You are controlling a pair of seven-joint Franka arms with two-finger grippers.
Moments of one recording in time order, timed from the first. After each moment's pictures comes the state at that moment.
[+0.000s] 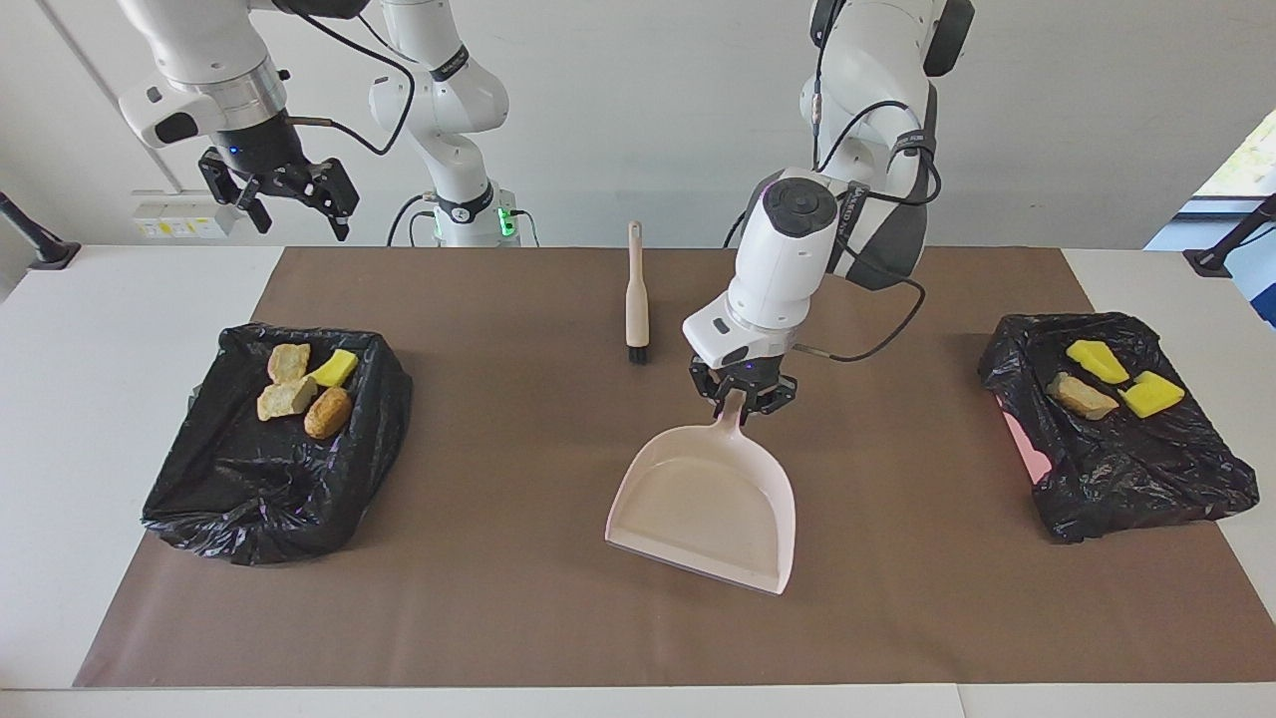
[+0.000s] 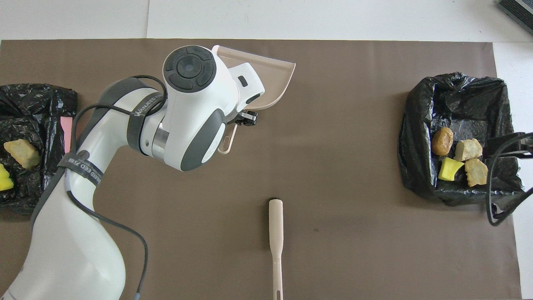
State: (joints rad) left arm -0.54 0.48 -0.02 -1.38 -0.03 1.97 -0.24; right arm 0.05 -0.09 -0.08 -1.59 -0.06 1.49 0.06
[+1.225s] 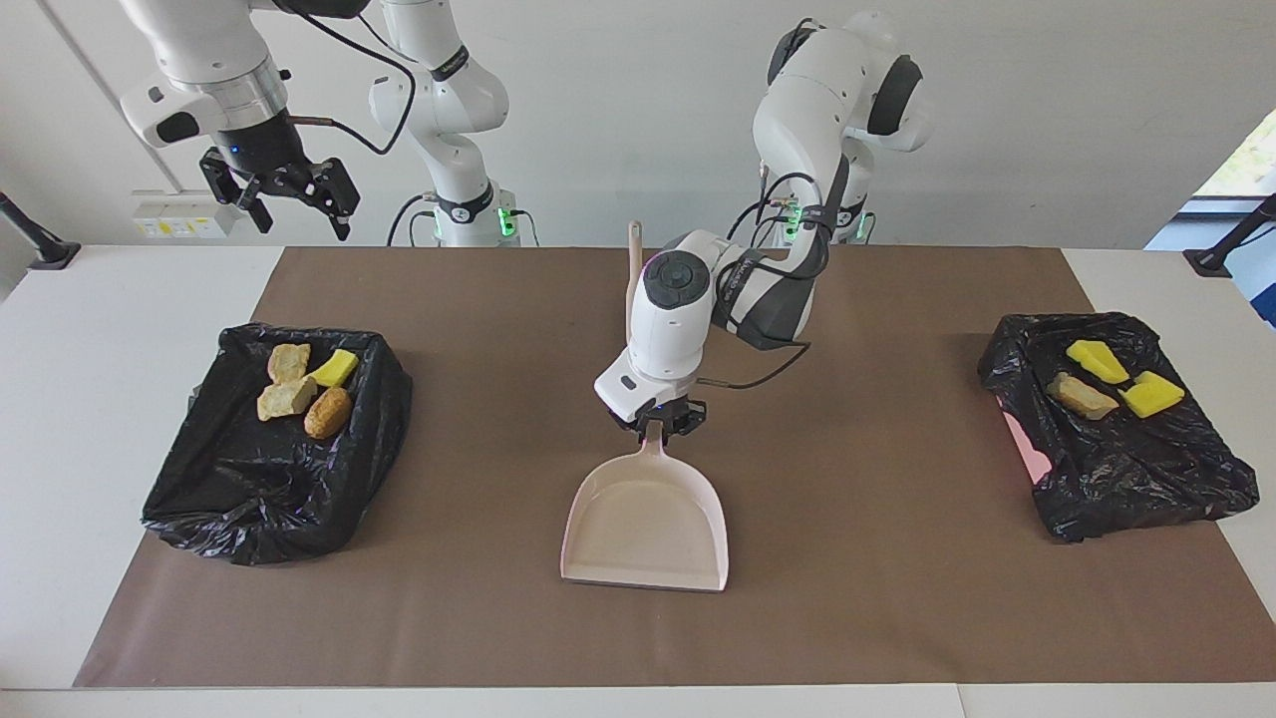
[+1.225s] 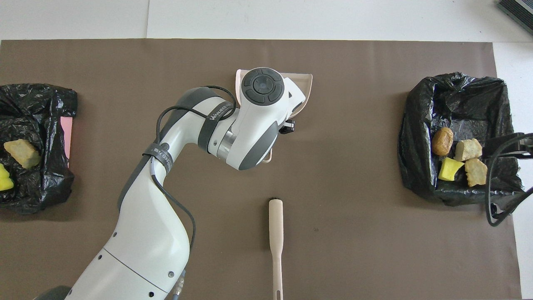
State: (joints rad) left arm -0.64 0.69 -0.02 -1.23 -0.03 1.96 -0.50; right arm 0.05 -0.09 -0.08 -1.60 -0.06 1.49 0.06
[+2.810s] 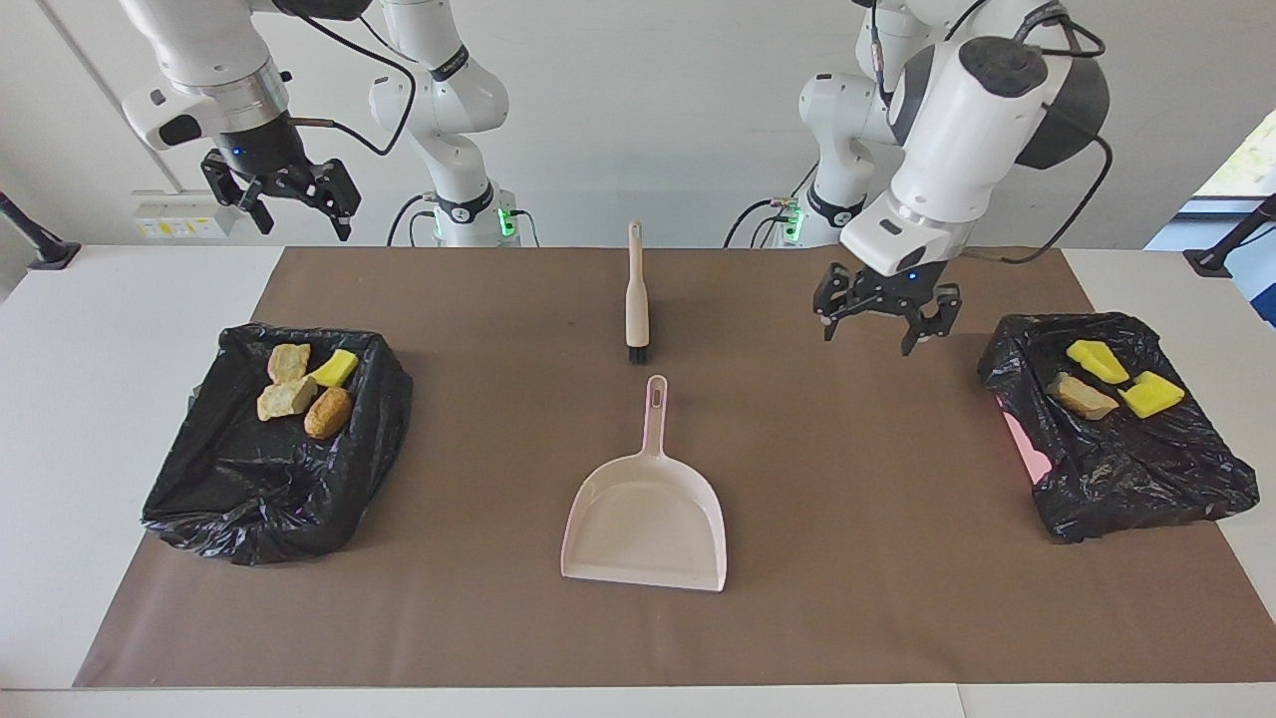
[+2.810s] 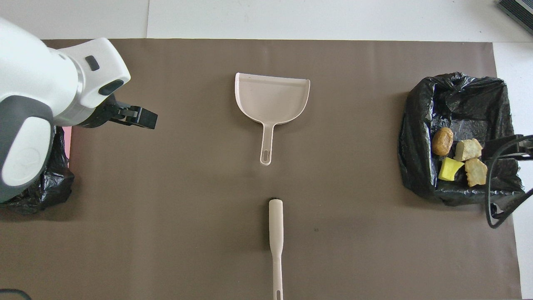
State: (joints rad) left arm -0.33 0.07 0.04 -1.53 -0.02 1.69 -0.02; right arm 0.05 -0.09 -0.08 -1.61 -0.06 1.49 0.05
